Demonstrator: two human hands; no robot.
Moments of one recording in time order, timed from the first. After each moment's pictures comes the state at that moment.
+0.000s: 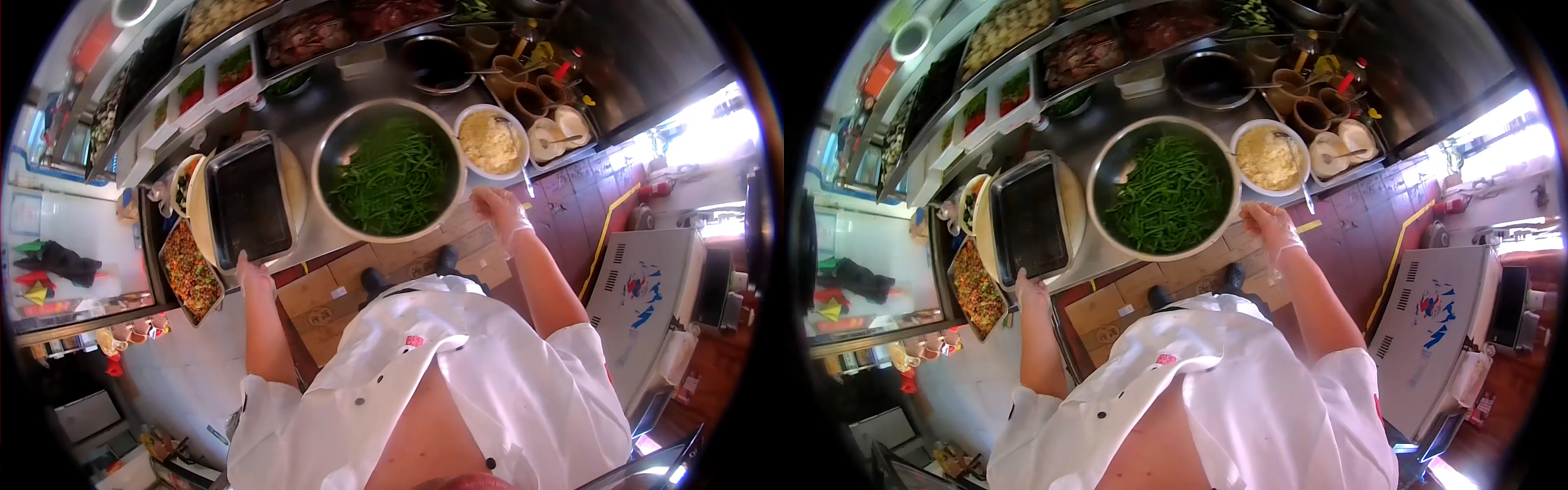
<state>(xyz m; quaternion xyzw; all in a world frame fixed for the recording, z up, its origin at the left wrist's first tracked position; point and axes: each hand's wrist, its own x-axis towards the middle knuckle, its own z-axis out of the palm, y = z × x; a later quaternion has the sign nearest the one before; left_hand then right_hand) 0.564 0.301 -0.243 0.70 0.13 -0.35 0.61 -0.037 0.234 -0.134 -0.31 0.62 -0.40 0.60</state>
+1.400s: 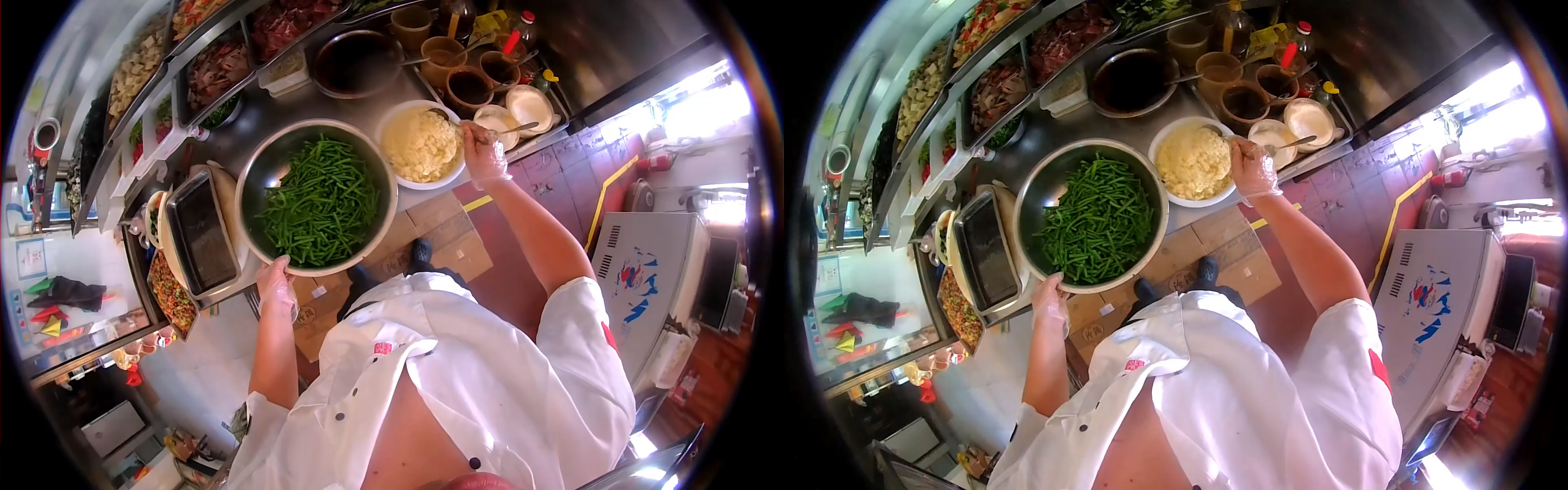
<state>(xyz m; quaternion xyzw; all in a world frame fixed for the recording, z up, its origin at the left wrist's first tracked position) 0.256 0.266 -0.173 0.75 -0.10 -0.47 0.46 -0.222 0.094 -0.190 -0.60 0.63 -0.46 0.20</state>
